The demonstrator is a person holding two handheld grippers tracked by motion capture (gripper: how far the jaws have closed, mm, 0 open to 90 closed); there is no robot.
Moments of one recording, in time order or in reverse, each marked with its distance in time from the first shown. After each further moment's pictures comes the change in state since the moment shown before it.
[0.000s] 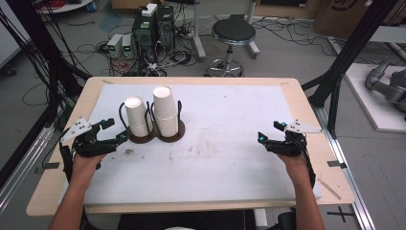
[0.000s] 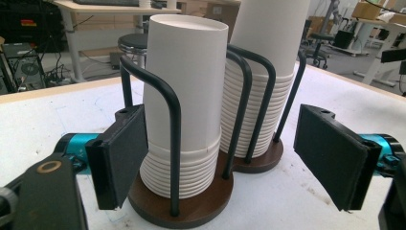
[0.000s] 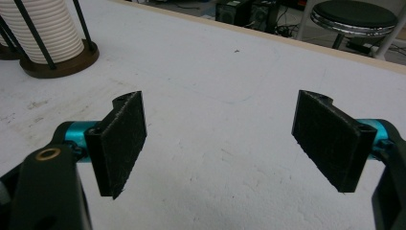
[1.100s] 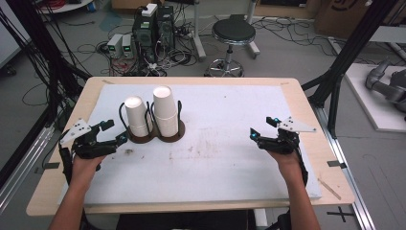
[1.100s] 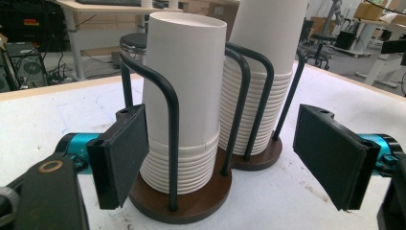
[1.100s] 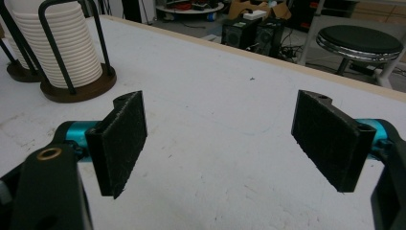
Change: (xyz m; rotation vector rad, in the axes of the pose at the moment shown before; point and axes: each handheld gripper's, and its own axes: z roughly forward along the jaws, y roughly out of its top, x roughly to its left) left arm -0.003 -0.002 -0.003 -0.001 0.008 -0.006; right arm 0.021 0.015 0.009 -0.072 0.016 -0.022
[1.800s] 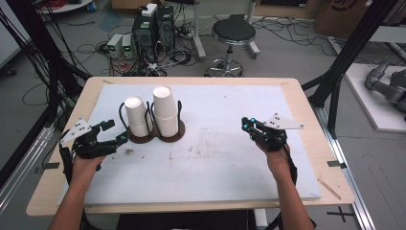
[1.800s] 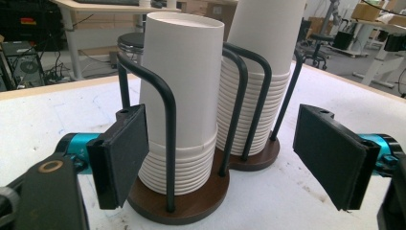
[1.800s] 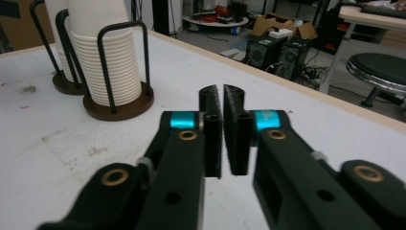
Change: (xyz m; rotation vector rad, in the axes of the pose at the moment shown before) left arm 0.000 0.001 0.000 0.002 -0.008 -0.002; right arm 0.033 0.024 0.015 -0.041 0.089 -0.073
